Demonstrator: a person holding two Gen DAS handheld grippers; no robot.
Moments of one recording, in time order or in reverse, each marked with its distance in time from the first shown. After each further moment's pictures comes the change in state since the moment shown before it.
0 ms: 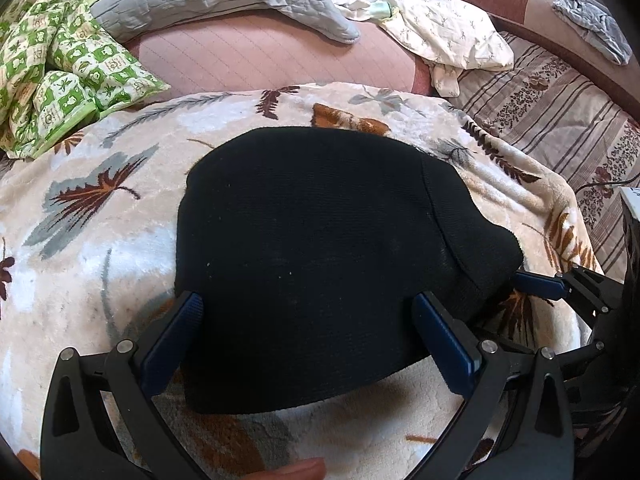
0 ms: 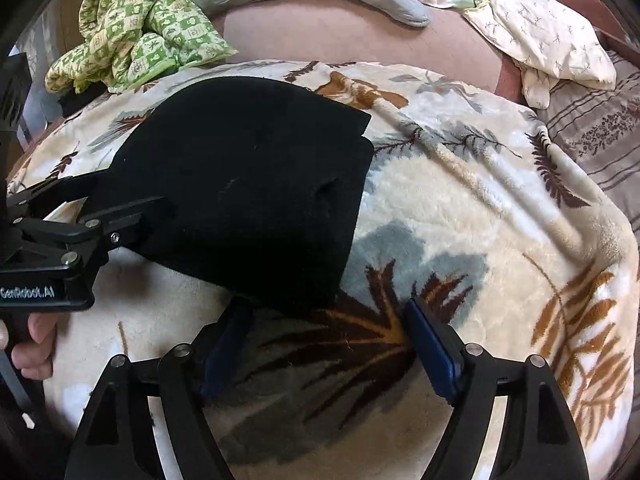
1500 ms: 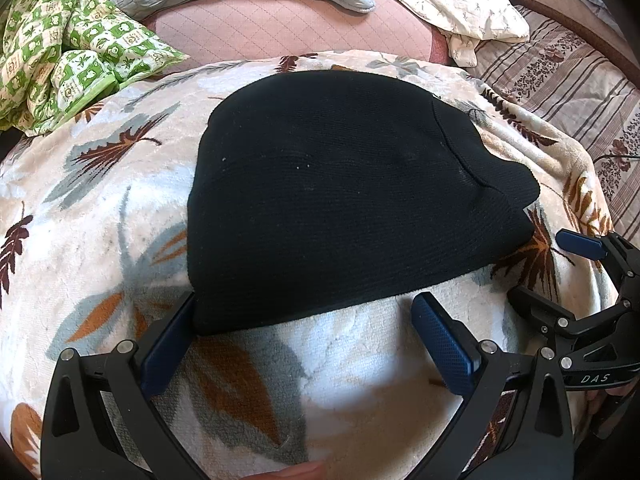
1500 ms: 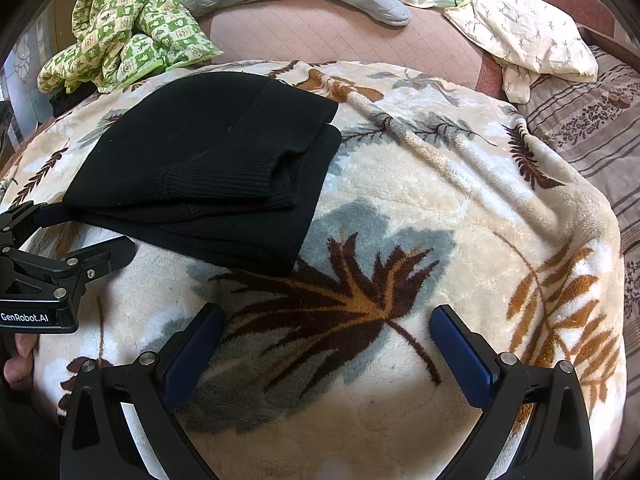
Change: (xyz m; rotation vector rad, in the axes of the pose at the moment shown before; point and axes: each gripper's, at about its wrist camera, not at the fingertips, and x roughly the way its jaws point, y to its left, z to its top) left arm 0.000 -0.003 -0.028 0.000 0.087 0.087; right arm -0.004 -0.013 -0.015 0.020 -0.013 -0.049
